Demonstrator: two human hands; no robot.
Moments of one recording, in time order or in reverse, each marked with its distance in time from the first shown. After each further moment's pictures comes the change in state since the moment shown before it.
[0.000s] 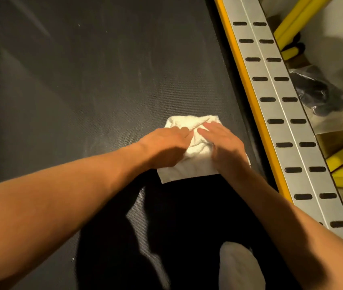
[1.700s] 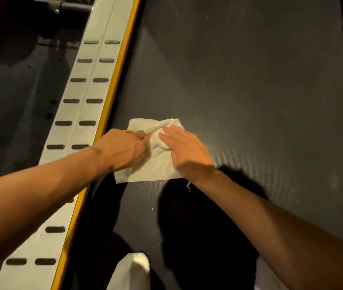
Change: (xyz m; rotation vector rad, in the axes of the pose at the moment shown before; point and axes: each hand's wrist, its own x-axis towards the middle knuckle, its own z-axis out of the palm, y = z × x) left_hand -0.278 -0.072 0.022 -0.011 -0.247 -0.502; right_hand 0.021 -0.245 0.101 0.258 -0.475 -0.293
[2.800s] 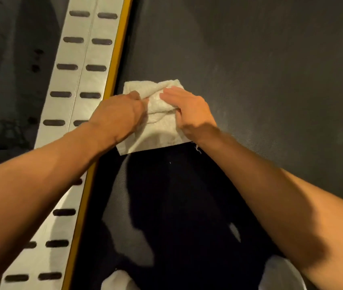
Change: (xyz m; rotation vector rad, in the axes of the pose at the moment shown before) left_hand -0.047 -0.002 0.038 -0.227 0.115 -0.236; right_hand 0.003 -0.031 0.037 0.144 0.081 0.032
